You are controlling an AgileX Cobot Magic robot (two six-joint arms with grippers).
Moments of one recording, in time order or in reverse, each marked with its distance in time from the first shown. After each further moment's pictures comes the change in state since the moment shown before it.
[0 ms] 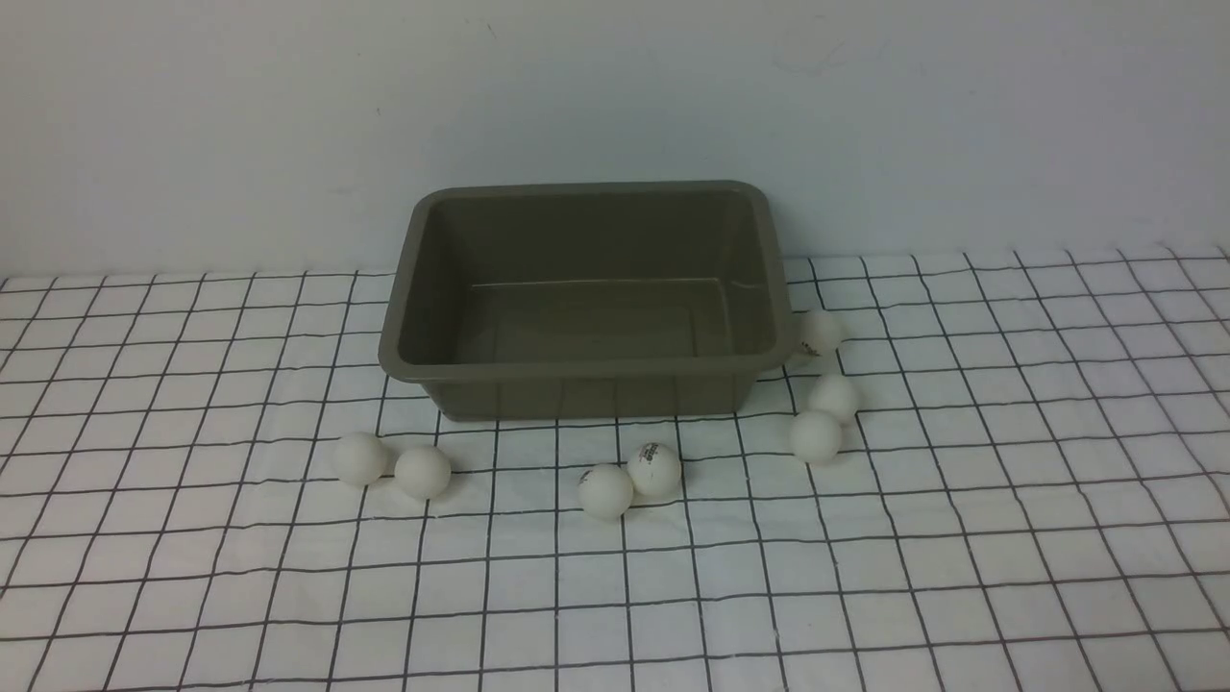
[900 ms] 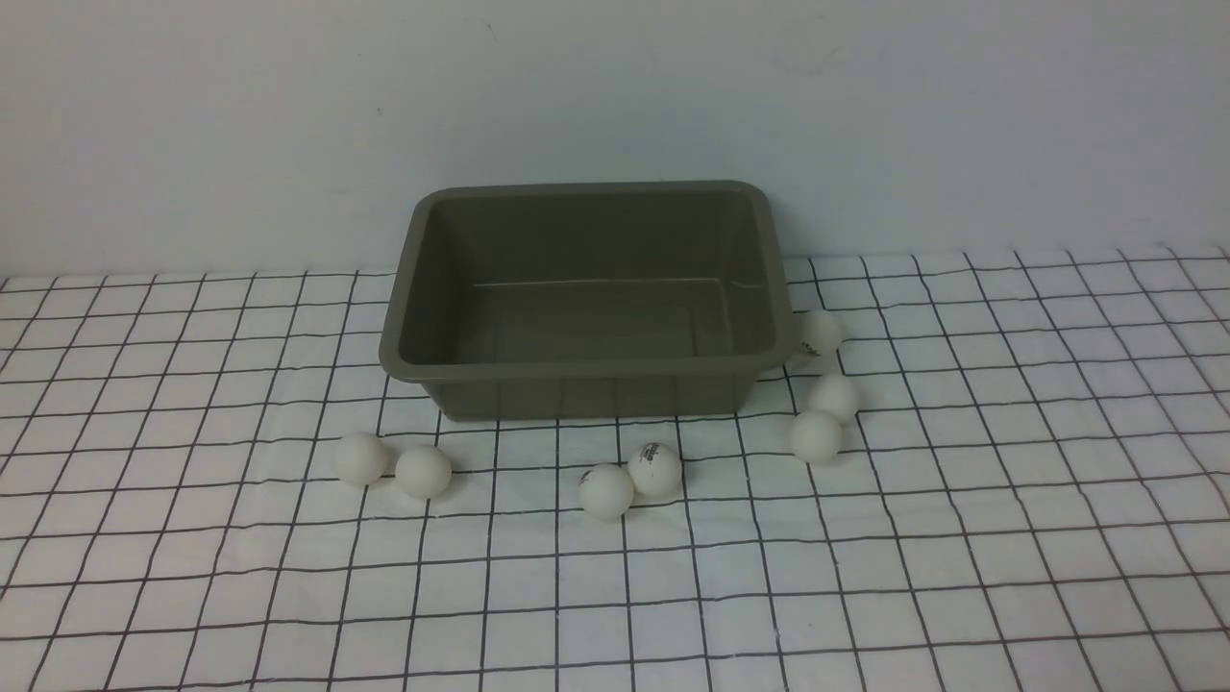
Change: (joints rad) right arm 0.000 0.000 0.005 0.048 -0.029 0.061; left arm 0.000 0.000 0.000 0.000 0.000 0.000
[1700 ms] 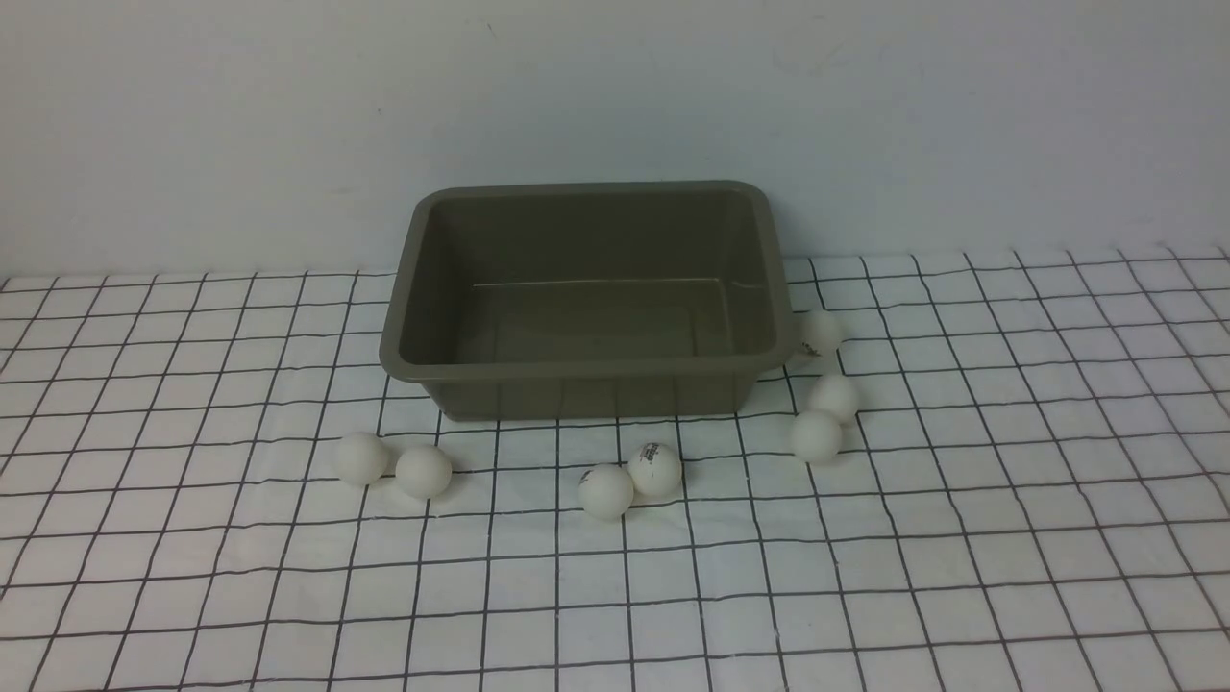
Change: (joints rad) right arm 0.000 0.160 -0.623 0.218 0.459 -0.058; left arm 0.000 0.000 0.000 0.000 0.000 0.000
